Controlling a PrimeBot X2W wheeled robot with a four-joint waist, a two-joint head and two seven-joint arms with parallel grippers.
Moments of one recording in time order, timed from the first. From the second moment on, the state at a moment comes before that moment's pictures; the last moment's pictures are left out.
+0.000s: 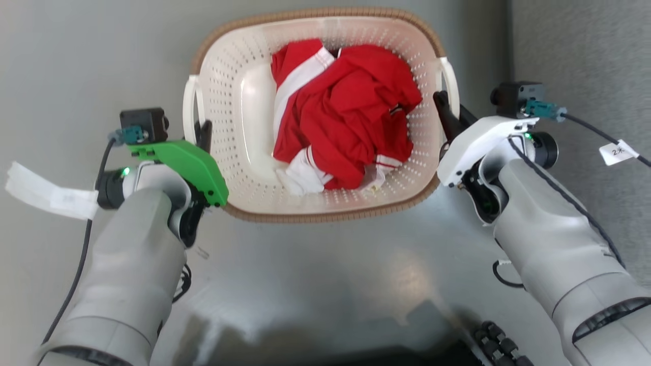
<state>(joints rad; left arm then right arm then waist) -0.86 0.01 -0.52 1.09 -0.70 -0.13 -0.16 -0.82 -0.05 0.49 1.05 0.57 0.13 -0.24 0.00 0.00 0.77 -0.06</state>
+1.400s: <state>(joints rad) -0.48 0.01 -0.64 1.17 -0.92 -0.13 0.00 -0.50 -0.04 0.78 1.11 0.80 0.13 0.00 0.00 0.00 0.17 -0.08</state>
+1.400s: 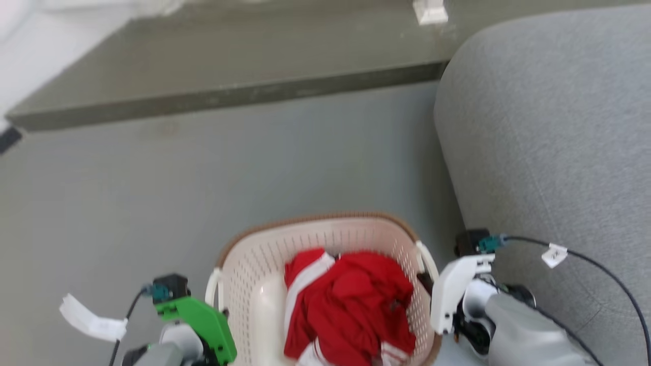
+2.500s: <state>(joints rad) -0.43 0.02 -0.69 1.17 -0.98 -0.12 0.03 -0.46 -0.05 0.83 1.12 0.85 0.13 0.04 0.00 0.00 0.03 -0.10</state>
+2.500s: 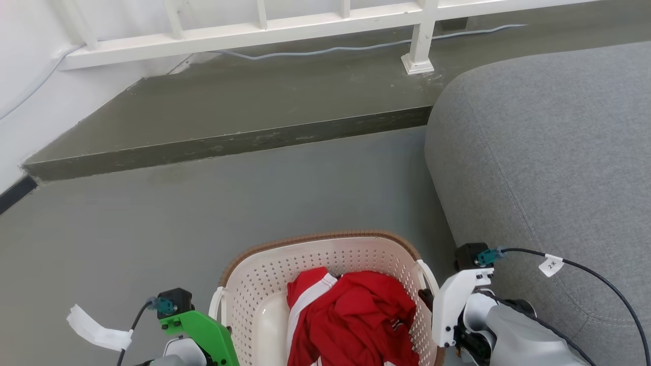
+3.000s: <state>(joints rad) -0.45 0.02 -0.71 1.14 -1.00 -0.10 0.00 -0.52 -0.05 0.84 1.12 0.86 0.13 0.01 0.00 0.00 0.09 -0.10</state>
